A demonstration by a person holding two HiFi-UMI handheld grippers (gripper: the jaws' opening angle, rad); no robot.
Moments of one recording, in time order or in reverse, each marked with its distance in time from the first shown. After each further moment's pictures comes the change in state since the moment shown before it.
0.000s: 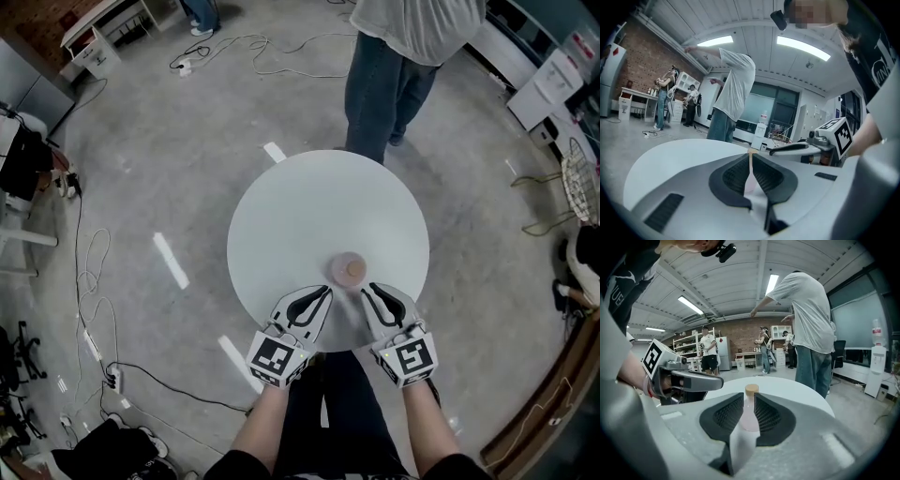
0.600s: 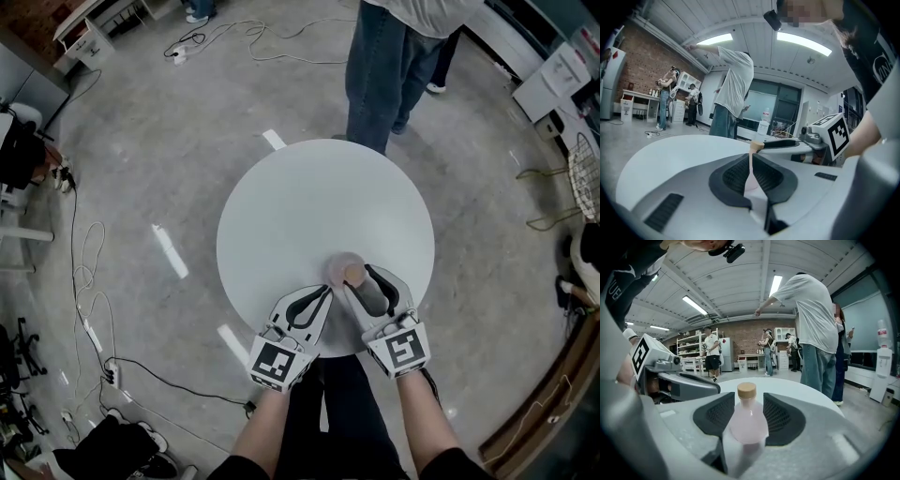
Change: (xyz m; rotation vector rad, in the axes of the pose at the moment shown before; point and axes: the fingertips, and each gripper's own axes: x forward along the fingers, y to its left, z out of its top) left arm 0.018 0.011 -0.018 0.013 0.010 0.031; right arm 0.046 -0.008 -0.004 -0.038 -0.035 0.035
